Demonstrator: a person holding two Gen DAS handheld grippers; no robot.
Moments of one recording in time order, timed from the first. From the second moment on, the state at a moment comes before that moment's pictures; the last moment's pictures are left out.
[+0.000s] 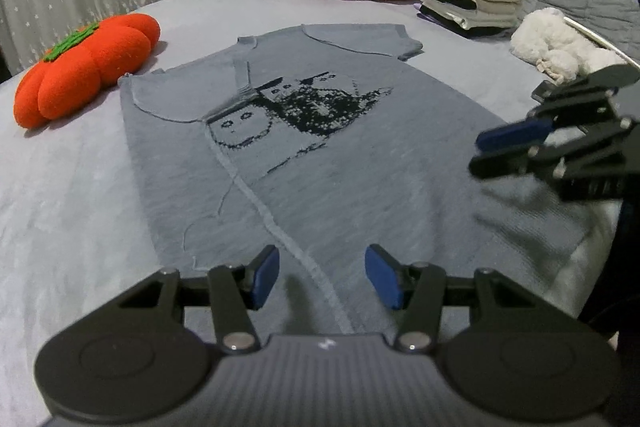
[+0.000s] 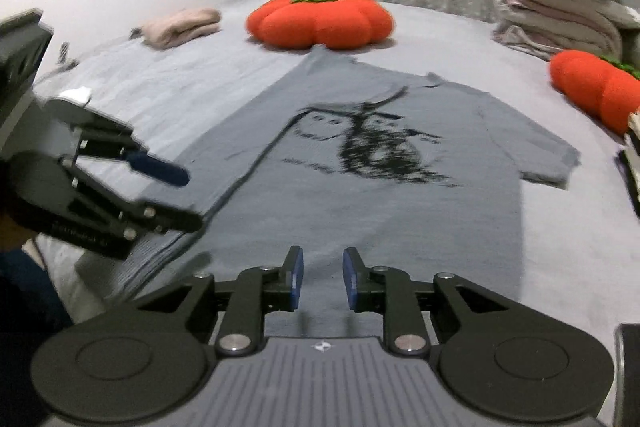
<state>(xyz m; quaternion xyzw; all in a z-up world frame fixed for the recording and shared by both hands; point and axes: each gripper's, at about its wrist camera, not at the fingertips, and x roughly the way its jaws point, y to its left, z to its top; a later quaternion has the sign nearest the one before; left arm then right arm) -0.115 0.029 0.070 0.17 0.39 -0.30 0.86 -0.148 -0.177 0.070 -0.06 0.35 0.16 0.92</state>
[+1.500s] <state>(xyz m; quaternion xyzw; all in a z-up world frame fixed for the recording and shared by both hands) -0.064 -0.092 0.030 0.19 0.39 -0.22 0.87 -0.046 -0.294 0.041 0.04 0.45 0.03 0.89</state>
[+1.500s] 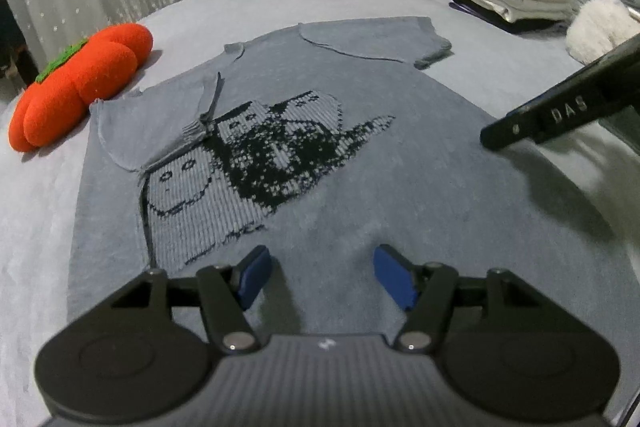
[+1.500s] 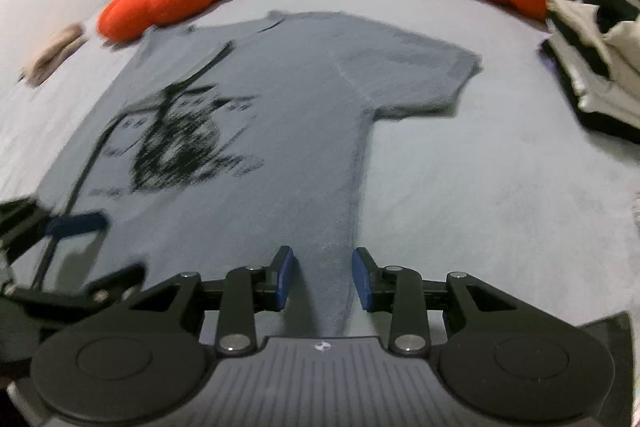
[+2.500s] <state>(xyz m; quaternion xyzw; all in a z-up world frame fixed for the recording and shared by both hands) 0.012 -0.067 0.042 0.04 0.41 -0.19 0.89 0.054 -0.428 0.013 0.43 0.34 -0.05 0.84</state>
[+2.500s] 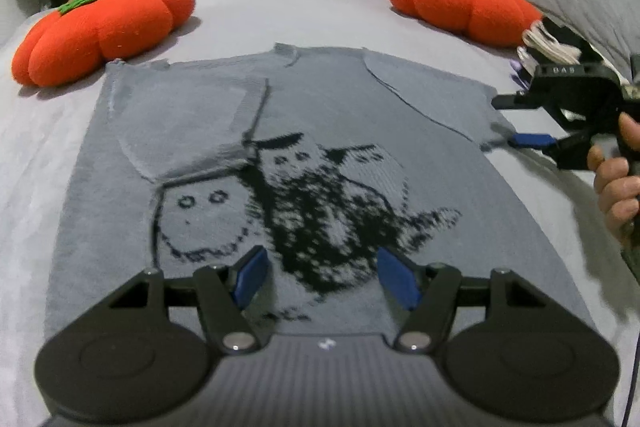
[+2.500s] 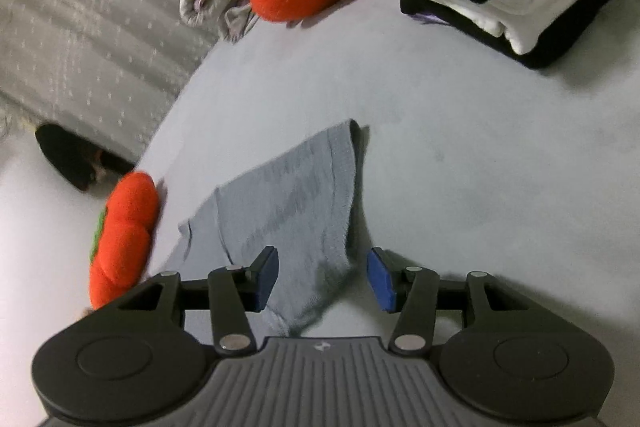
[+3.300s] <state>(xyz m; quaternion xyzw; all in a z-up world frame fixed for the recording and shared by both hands) 0.040 -0.053 0.050 0.02 0.41 -0.17 0.90 0.096 -0.420 0.011 0.37 0.31 -0.06 0.87</state>
